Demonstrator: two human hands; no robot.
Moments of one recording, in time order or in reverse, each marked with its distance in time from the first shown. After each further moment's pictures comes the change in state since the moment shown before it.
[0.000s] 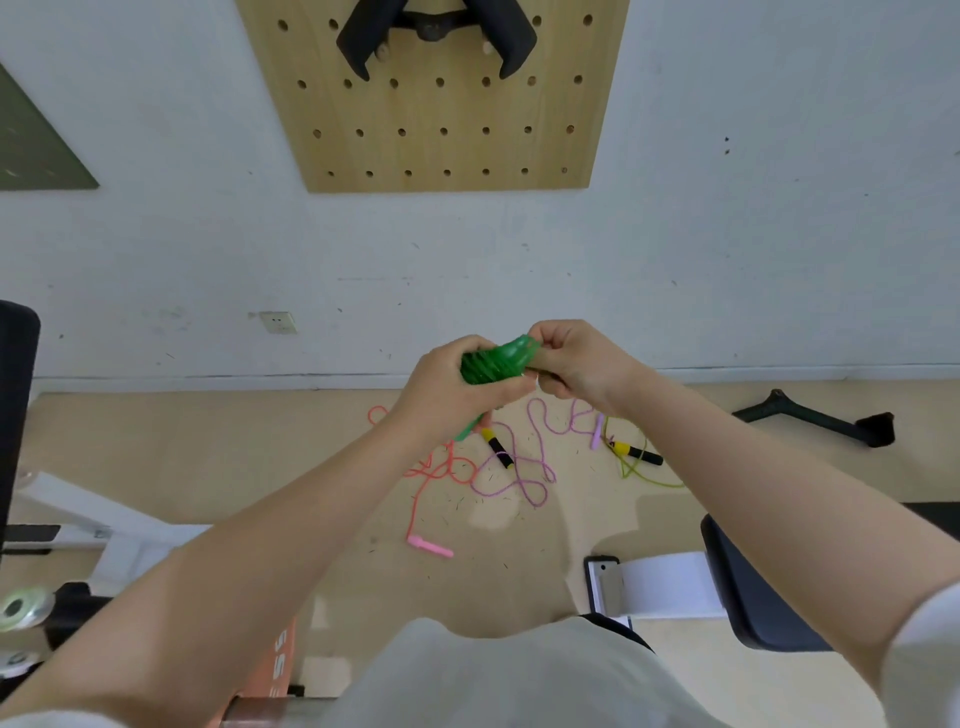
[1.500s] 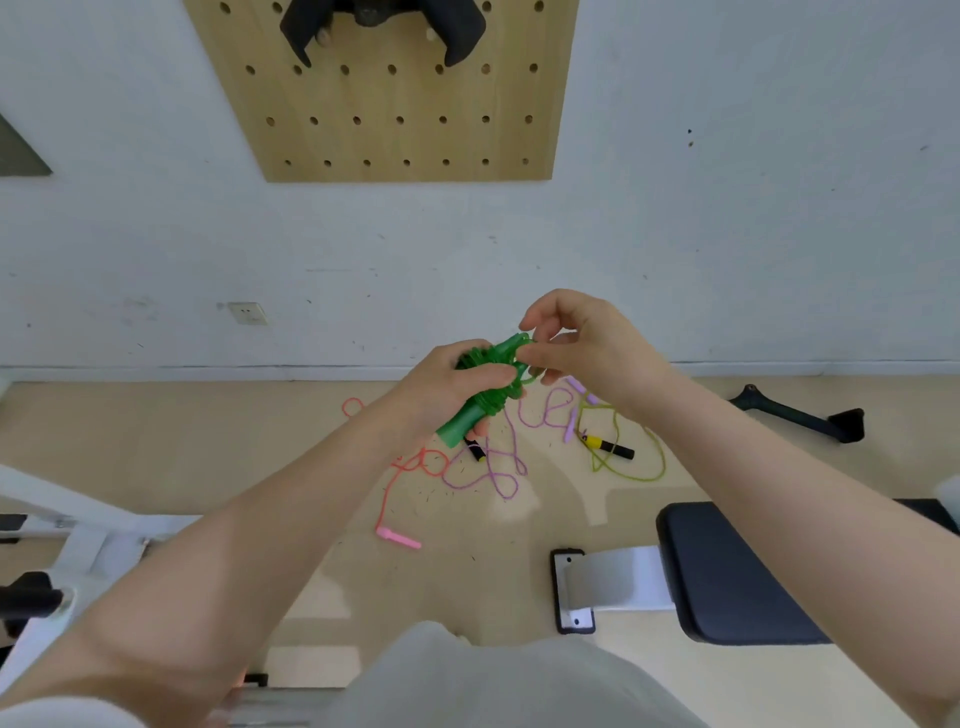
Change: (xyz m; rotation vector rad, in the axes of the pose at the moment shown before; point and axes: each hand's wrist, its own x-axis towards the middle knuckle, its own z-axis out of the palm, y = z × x) left_hand 0.020 0.026 0.070 -0.238 -0.194 -0.226; right_hand -0.055 -0.004 -0.072 -0.215 0.153 -0.186
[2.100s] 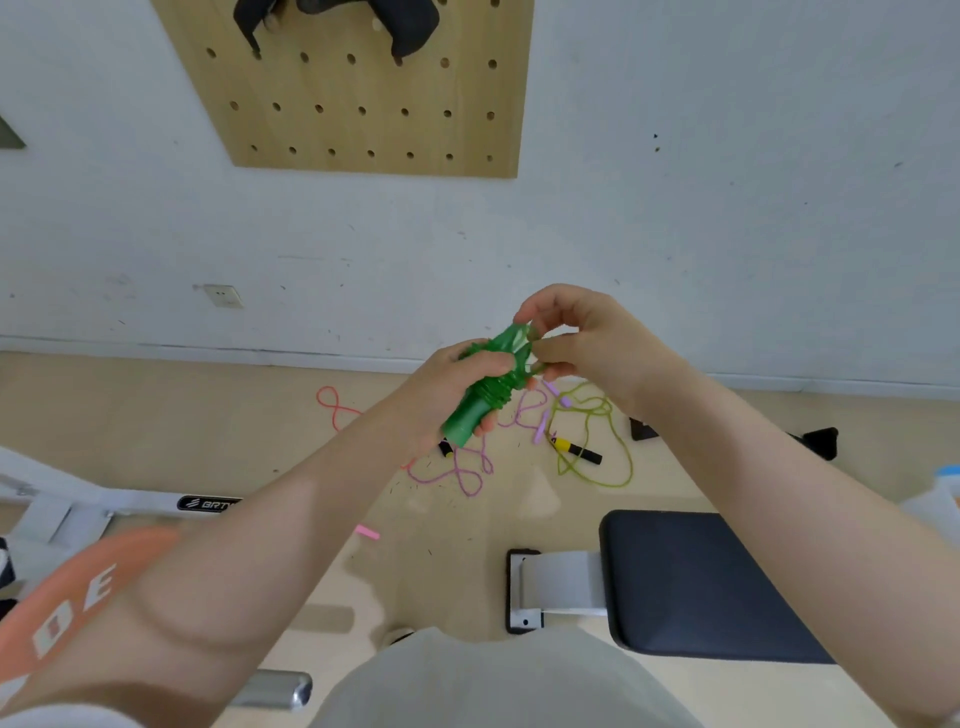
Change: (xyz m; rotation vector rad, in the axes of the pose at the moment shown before) left_hand 0.032 0.009 0.107 -0.245 0.007 -0.038; right_hand -0.025 0.026 -0.102 0.081 -0.100 0.063
